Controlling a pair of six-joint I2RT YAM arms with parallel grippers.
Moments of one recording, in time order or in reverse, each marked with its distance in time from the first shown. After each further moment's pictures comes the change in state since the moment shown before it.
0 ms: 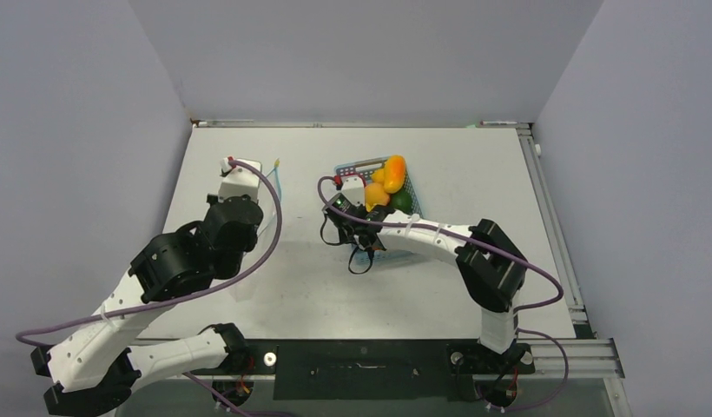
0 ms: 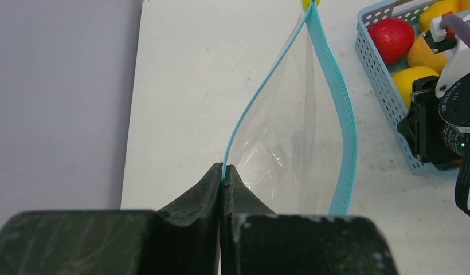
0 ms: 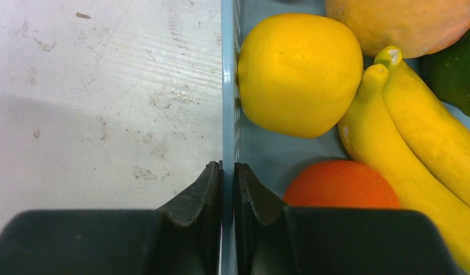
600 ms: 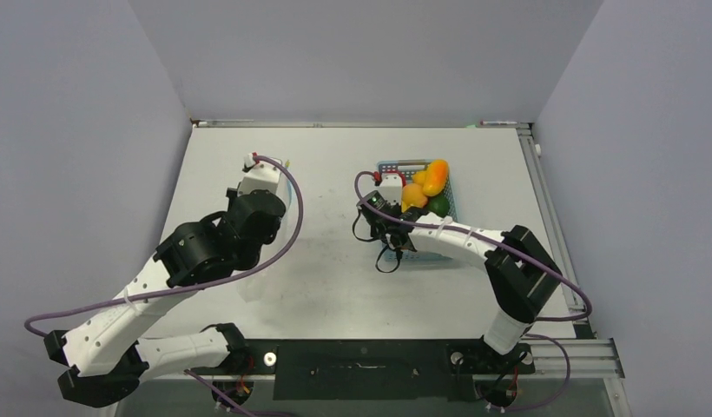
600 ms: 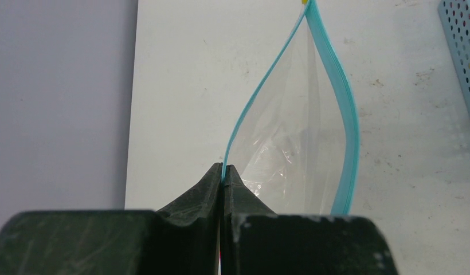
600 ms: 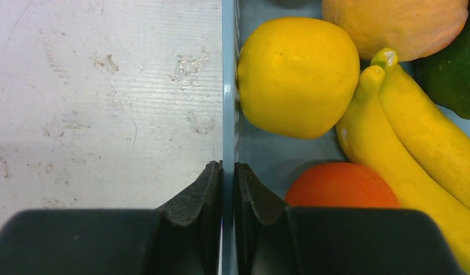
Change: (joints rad) left arm 0.000 0.084 0.000 0.010 0.007 0.000; right arm -0.121 -0.177 -0.246 0.078 0.083 0.029
